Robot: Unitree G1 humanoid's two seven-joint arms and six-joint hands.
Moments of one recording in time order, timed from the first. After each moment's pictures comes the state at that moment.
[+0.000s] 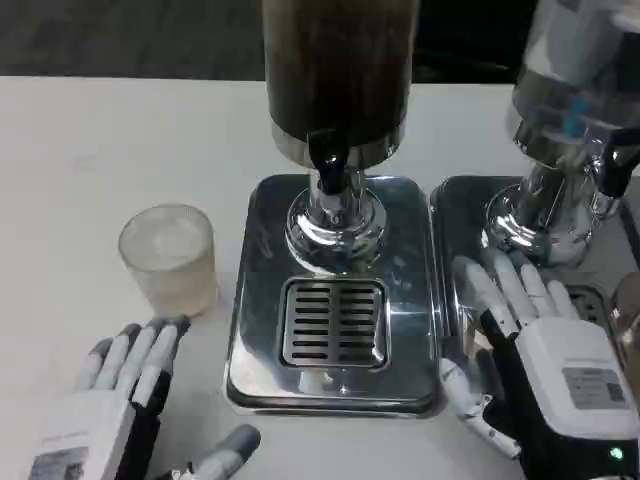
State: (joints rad) left arm 0.51 0.43 -0.13 -0.04 0.84 -0.26 0.45; right arm 0.31 -0.32 0.34 -0.11 -0.96 0.00 -0.44
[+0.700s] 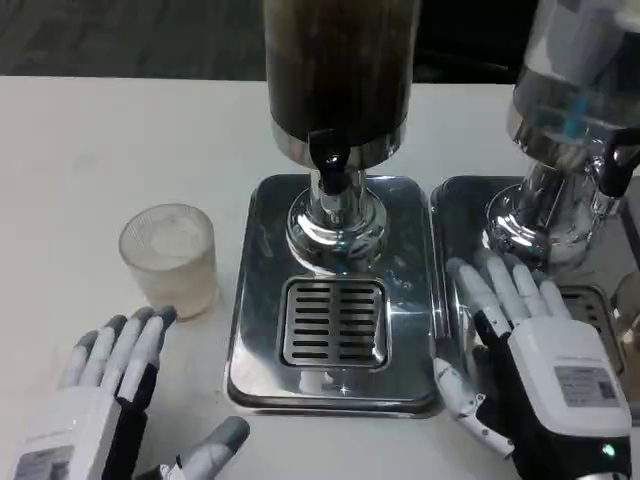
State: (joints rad) left arm 0.51 0.43 -0.11 -0.03 0.82 -0.29 0.50; right arm 0.29 -0.32 0.35 -0.09 -0.96 0.00 -0.43
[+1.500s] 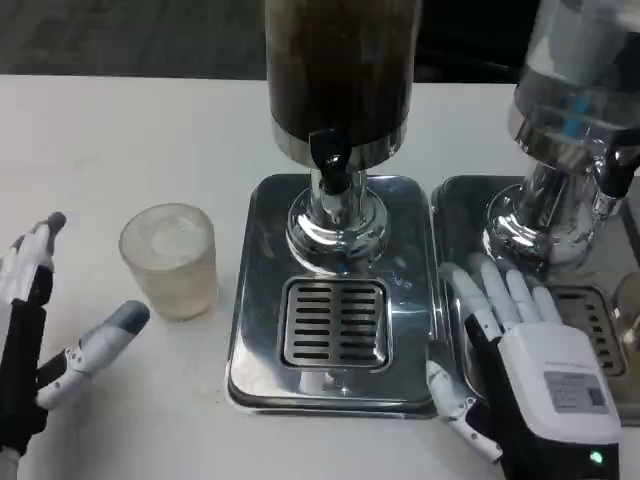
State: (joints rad) left arm 0.08 0.50 0.02 0.55 0.44 -0.59 0.42; right arm 0.30 -0.27 0.37 -0.09 -0.99 0.04 -0.44
